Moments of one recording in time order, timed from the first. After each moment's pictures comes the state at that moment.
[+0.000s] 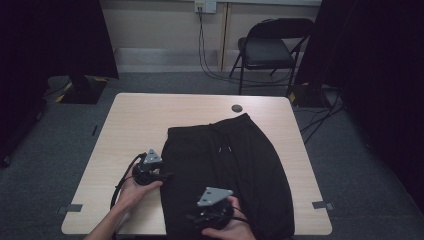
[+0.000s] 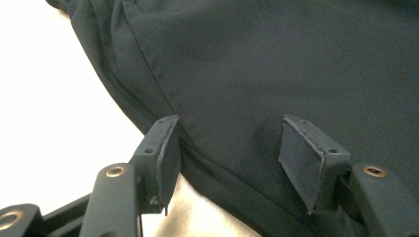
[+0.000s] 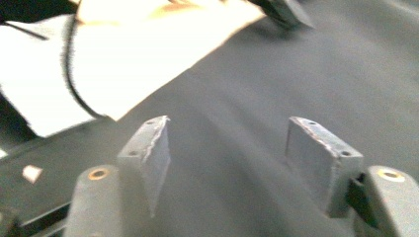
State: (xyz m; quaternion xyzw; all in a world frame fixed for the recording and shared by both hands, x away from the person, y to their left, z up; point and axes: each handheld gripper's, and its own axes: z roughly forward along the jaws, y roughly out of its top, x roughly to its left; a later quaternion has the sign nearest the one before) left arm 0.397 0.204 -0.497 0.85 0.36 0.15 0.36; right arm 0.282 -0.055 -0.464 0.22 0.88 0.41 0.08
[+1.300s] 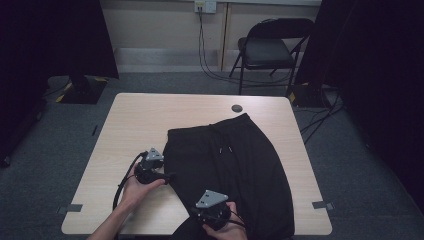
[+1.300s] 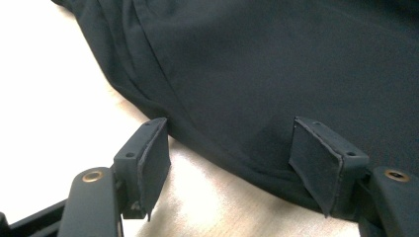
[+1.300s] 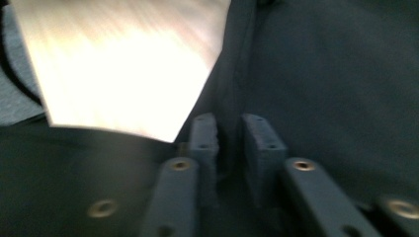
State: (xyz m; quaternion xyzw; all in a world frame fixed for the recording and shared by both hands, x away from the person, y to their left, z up) left arm 0.401 0.197 -0.495 0.84 0.38 0.13 0.35; right arm 0.287 -0.050 -0.498 0.26 0.87 0.39 0.13
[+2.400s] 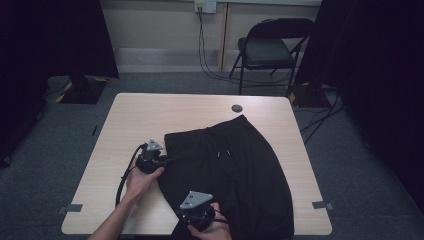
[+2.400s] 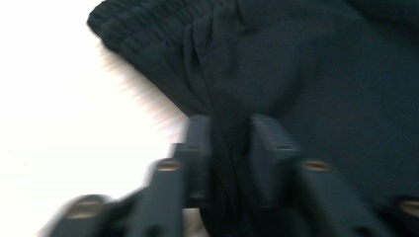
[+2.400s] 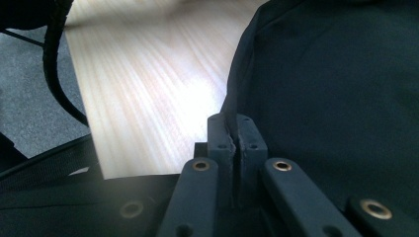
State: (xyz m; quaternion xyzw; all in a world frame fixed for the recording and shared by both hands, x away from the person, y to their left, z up) left arm 0.431 0.199 -0.495 0.82 0.42 0.14 0.37; right arm 0.286 -0.012 -0.502 0.24 0.88 0.42 0.08
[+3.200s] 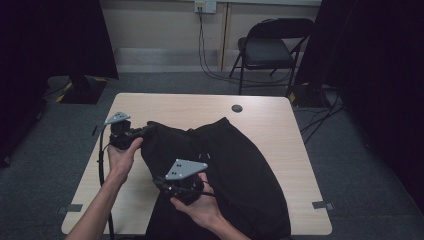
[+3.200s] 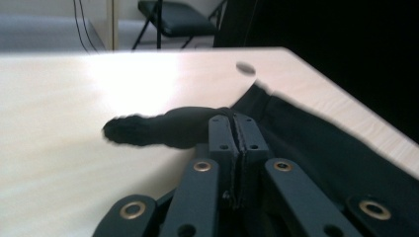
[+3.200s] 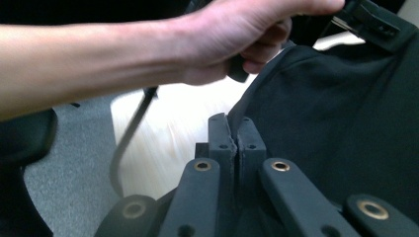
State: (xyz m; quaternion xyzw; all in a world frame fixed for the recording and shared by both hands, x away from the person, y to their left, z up) left arm 0.437 0.257 -0.383 0.69 0.46 0.17 0.54; right arm 0.310 0.019 -0.380 0.18 0.83 0.53 0.09
